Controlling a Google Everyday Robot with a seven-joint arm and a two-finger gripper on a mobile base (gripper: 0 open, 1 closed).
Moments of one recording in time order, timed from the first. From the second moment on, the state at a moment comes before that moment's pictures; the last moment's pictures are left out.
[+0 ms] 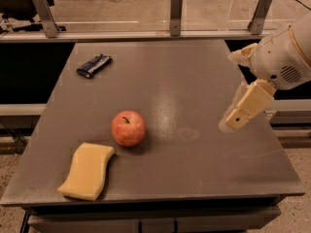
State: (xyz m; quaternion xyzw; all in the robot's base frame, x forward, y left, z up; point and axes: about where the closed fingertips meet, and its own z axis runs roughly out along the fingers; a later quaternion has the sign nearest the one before) arm 0.462 -0.149 0.946 -0.58 0.75 0.11 0.29
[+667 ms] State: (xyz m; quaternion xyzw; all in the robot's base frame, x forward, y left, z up) arm 0.466 -0.135 0.933 -0.57 0.74 0.14 0.33
